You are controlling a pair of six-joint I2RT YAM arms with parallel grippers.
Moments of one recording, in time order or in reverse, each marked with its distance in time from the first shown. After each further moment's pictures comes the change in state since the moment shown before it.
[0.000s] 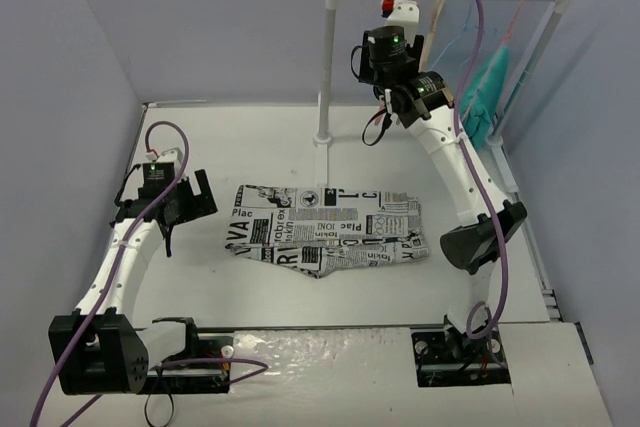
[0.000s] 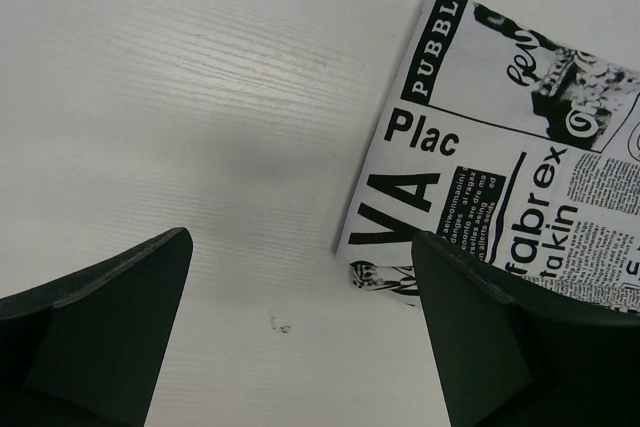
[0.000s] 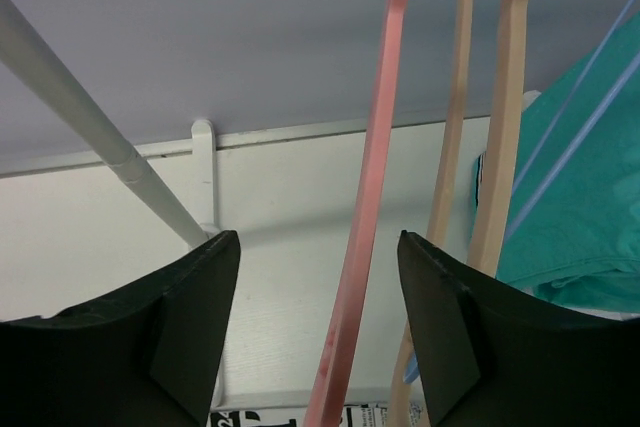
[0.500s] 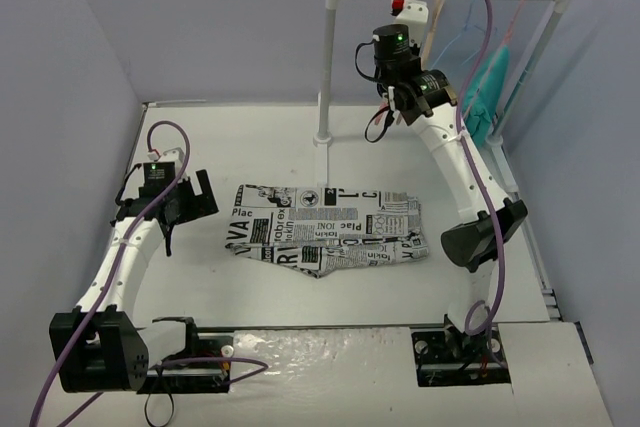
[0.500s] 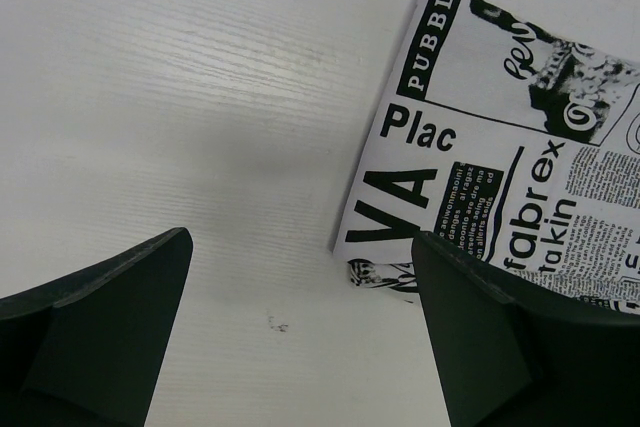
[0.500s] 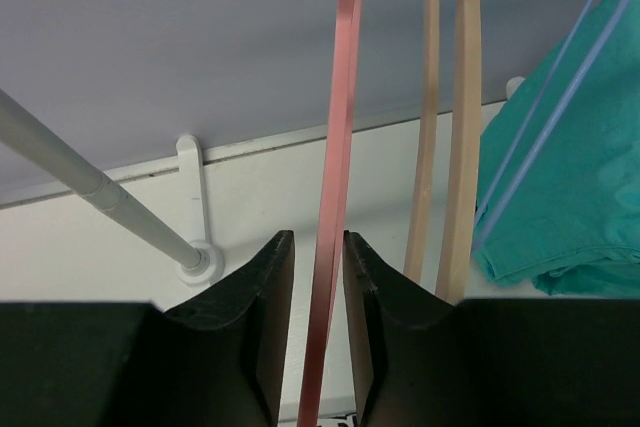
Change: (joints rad) left arm 0.000 0.010 0.000 0.000 0.017 0.007; right arm -0.030 0.010 -0.003 0.001 0.034 0.056
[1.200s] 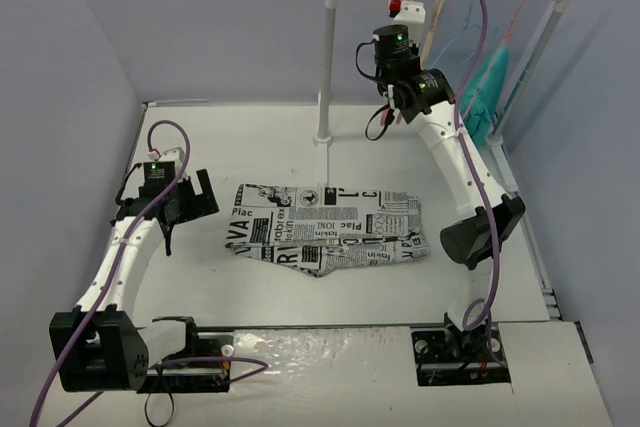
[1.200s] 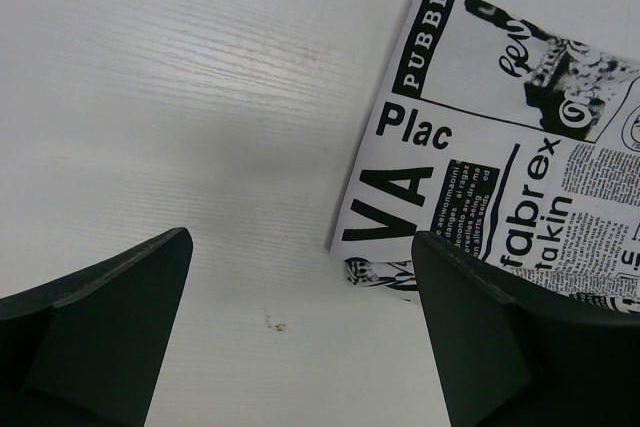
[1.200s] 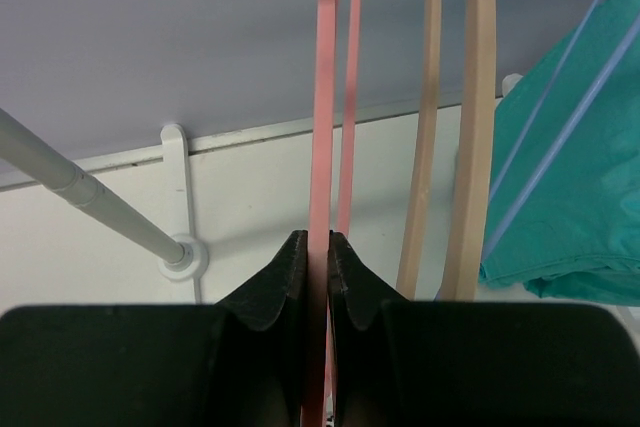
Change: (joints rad) left arm 0.000 0.000 0.000 0.000 0.010 0.001; right arm -0.013 0.013 -0.016 0.014 -0.027 -0.043
